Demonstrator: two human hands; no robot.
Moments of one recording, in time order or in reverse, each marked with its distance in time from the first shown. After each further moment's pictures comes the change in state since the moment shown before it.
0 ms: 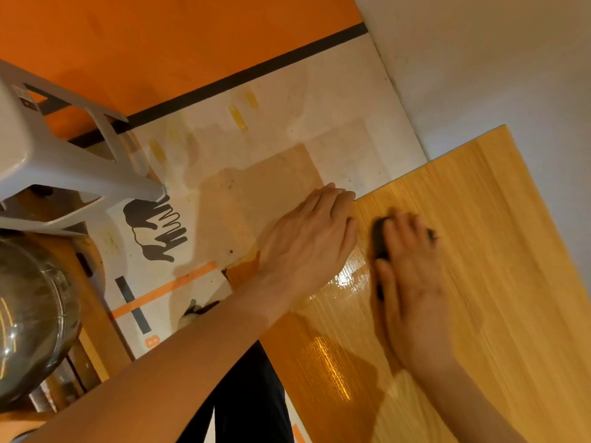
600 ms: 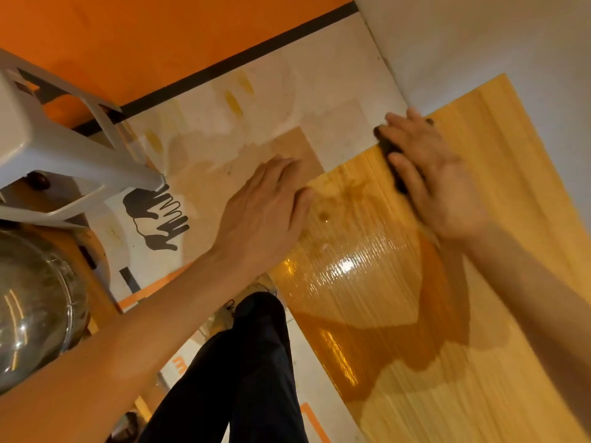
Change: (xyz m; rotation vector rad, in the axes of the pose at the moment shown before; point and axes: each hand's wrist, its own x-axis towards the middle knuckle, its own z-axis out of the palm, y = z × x) left_hand -0.056 -0.040 -0.020 -0.080 -0.033 -0.135; right_hand 0.072 0.018 -0.025 -0.057 -0.128 -0.247
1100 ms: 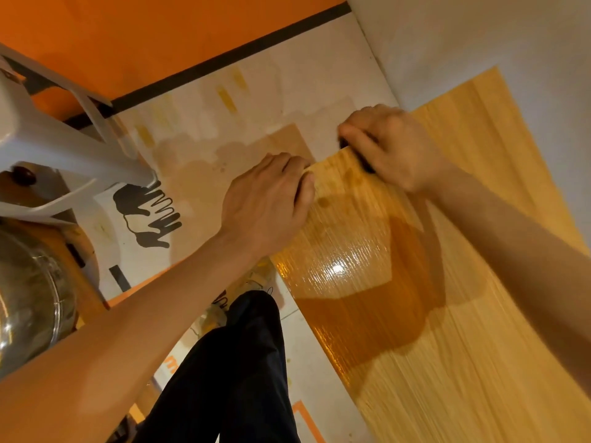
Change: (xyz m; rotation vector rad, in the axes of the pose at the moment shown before) left_hand 0.004 0.002 0.005 0.017 0.040 0.021; right_hand 0.048 -0.028 0.009 -0.118 -0.170 -0.098
